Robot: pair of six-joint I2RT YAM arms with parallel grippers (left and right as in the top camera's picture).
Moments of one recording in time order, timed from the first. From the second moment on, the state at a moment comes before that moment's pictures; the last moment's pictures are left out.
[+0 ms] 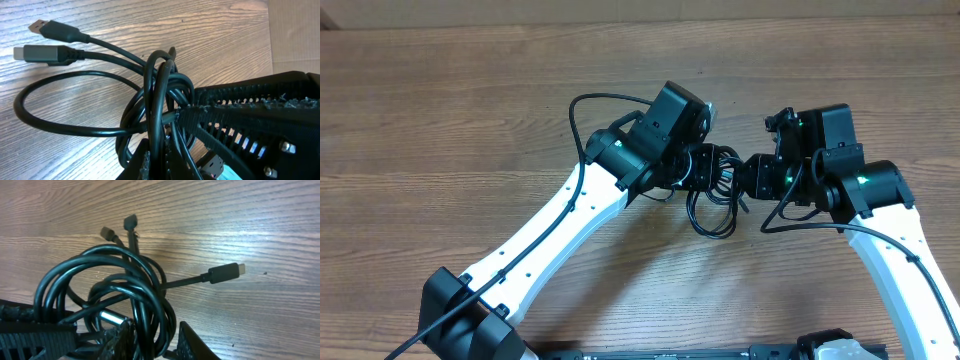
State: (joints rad) left arm -0.70 1.69 1.51 -0.76 0.40 -0.62; right arm 0.19 1.28 1.14 -0.92 -0.33 0.28
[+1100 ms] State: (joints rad) left arm -0.69 1.69 1.51 -0.73 0.35 -0.74; right arm 0.19 1.28 1.14 -0.93 -0.31 0.29
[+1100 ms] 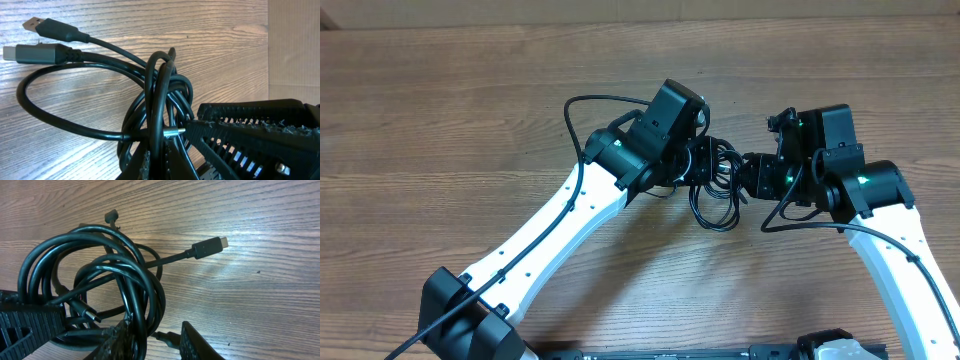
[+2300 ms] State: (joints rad) left arm -0.69 1.69 1.51 -0.68 0.39 -0.79; right arm 0.19 1.28 1.14 -0.91 -0.39 0.20
